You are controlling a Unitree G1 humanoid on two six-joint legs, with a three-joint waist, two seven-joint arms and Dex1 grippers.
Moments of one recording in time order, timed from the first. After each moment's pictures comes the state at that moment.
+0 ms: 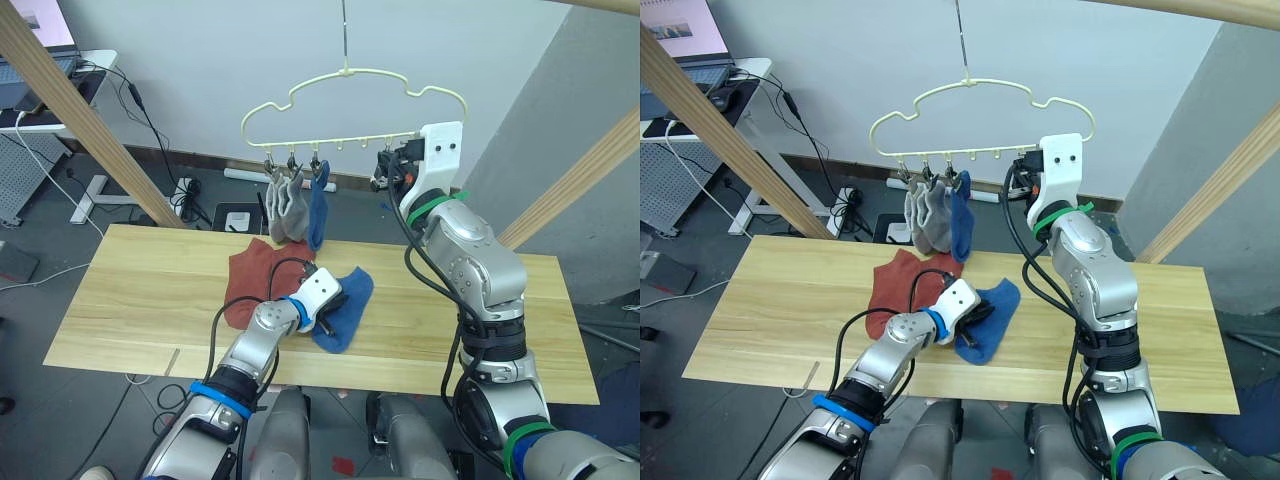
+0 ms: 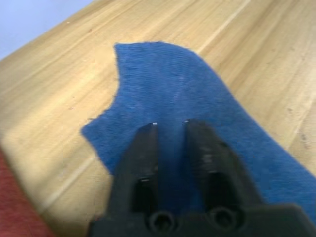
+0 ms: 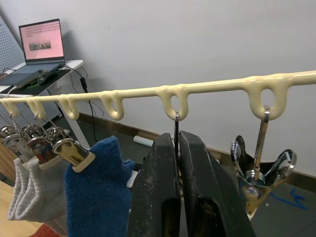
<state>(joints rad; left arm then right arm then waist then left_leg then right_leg) -0.42 0.23 -0.31 0.40 0.02 0.19 -0.58 -0.73 -0.06 -0.02 -0.16 0.23 0.70 0.10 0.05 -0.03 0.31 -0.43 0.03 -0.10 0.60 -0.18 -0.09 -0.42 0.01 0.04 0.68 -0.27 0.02</state>
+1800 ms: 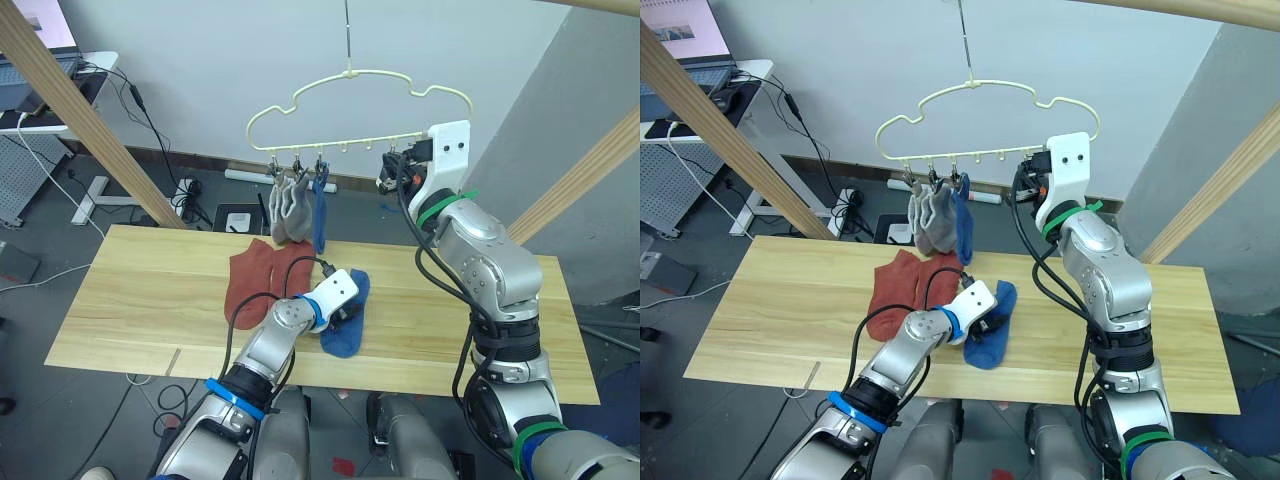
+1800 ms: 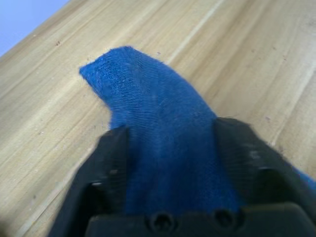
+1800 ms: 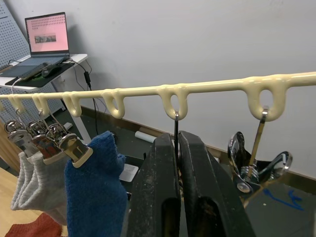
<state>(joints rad) -0.44 0.18 -0.36 0.31 0.14 0.36 -0.56 -0.72 -0.12 -0.02 -0.19 0.27 0.74 0.13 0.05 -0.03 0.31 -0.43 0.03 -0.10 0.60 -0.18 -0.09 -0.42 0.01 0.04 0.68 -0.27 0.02</state>
